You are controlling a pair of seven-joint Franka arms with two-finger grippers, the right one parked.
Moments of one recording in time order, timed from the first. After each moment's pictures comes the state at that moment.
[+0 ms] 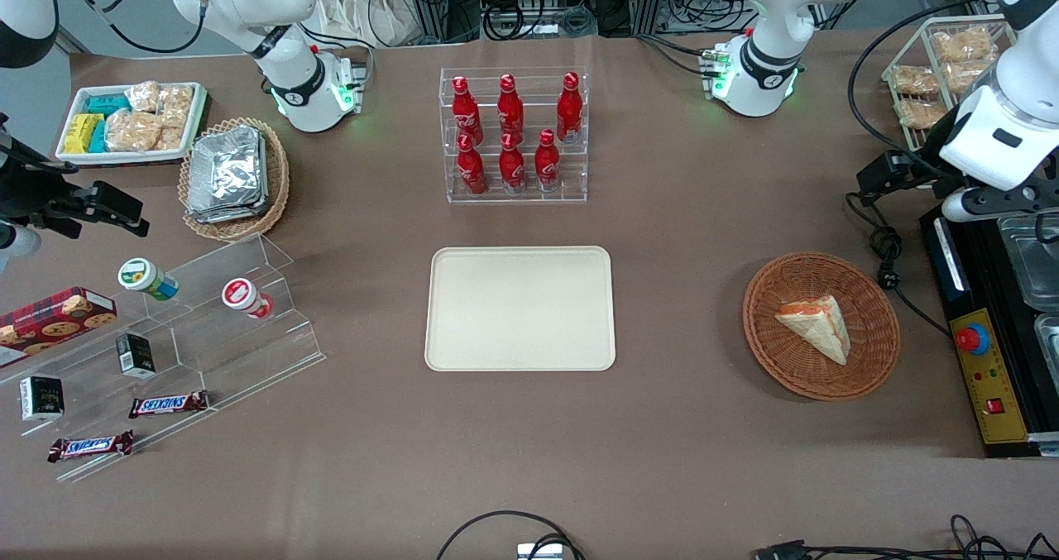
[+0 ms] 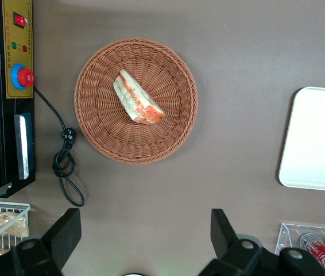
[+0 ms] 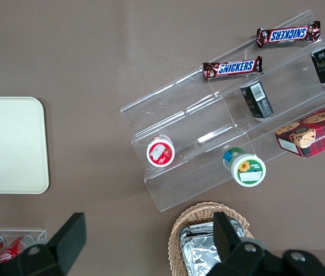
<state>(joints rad) 0.02 -0.06 -0.12 -1.65 0.02 1.55 -0.19</state>
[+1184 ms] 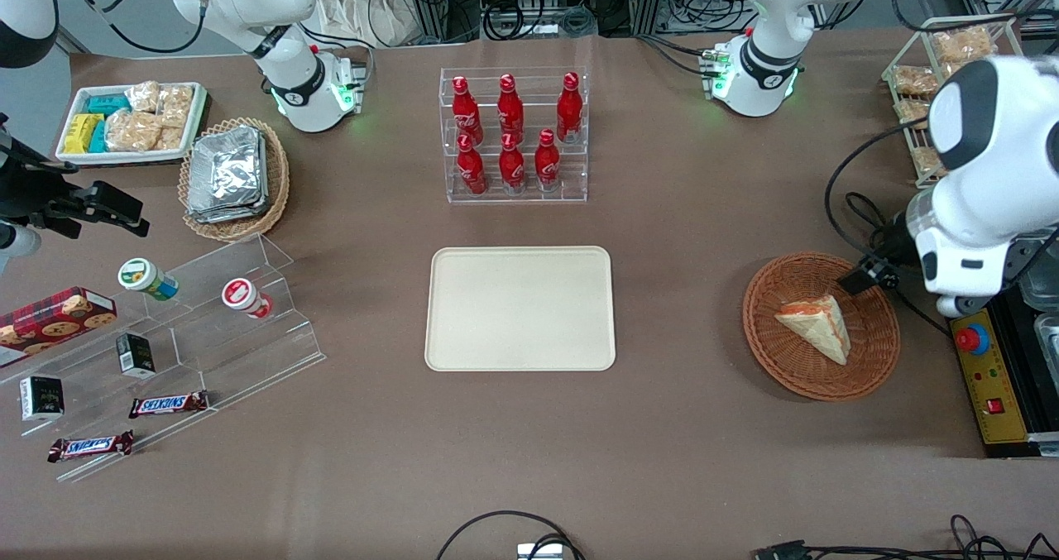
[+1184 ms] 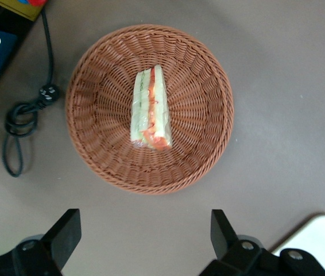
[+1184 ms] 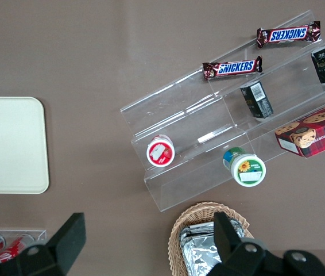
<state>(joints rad) 0.03 0.15 -0.10 -1.79 0.03 1.84 -0.80</state>
